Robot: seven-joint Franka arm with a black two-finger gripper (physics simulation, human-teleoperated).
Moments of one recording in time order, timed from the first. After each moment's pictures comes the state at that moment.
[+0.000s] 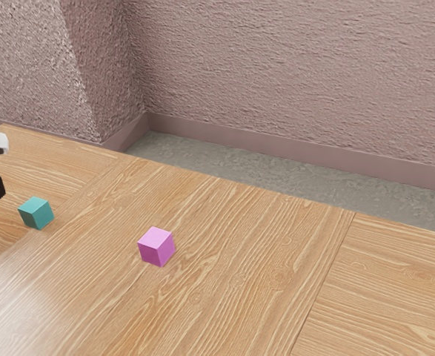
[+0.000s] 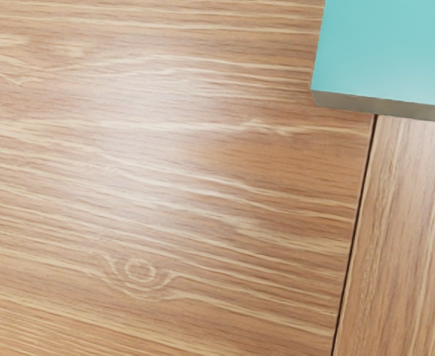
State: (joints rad) arm 0.01 0.27 0.75 -1.98 0.07 2.27 0.52
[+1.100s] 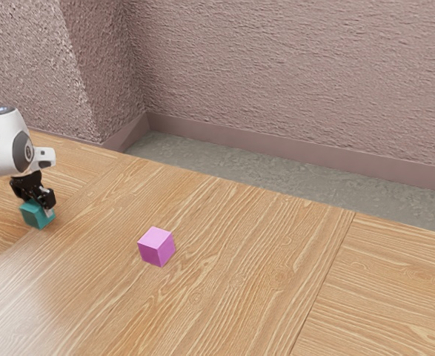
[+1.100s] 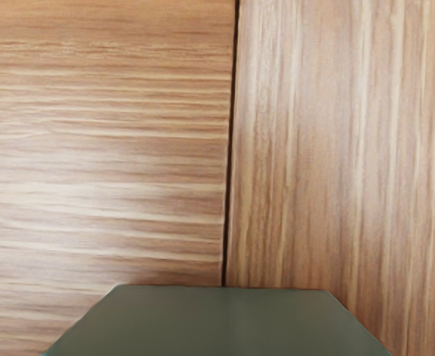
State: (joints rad) arm 0.32 0.63 0.33 -1.67 -0.19 2.31 0.67
